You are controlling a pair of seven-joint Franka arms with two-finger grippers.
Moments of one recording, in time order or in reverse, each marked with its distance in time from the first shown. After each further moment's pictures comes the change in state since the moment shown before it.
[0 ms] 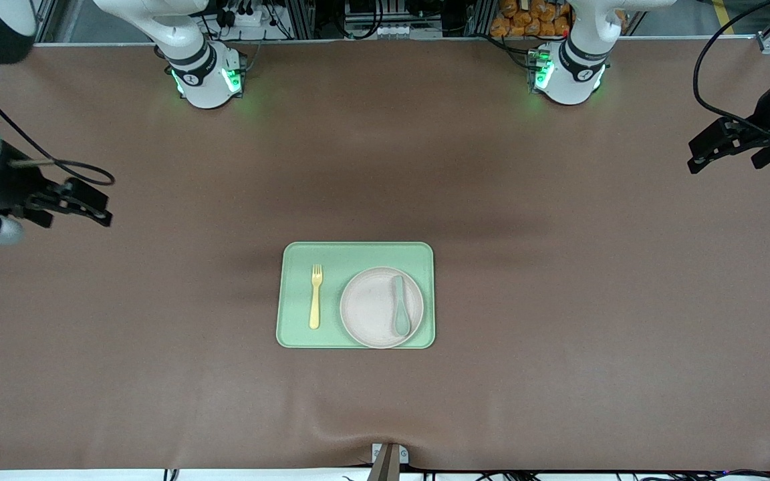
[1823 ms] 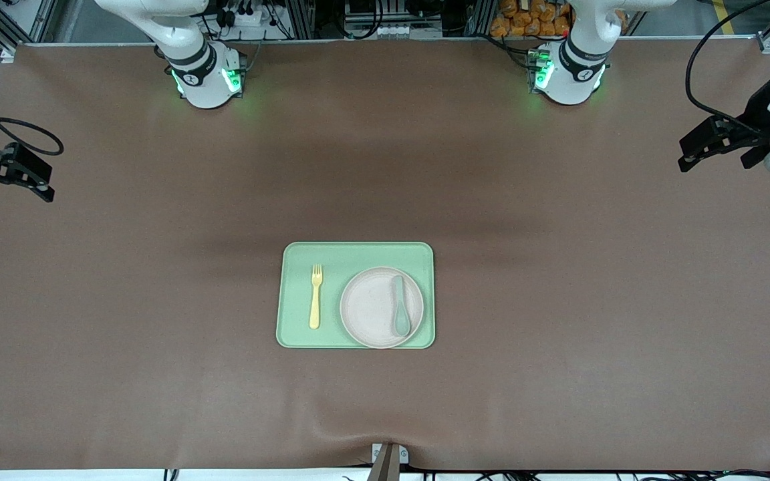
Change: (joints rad) left arm -0.005 0.000 -0.007 -0.002 -0.010 -0.005 0.000; right arm -0.055 -0.131 -0.016 -0.135 -0.083 0.089 -0.198
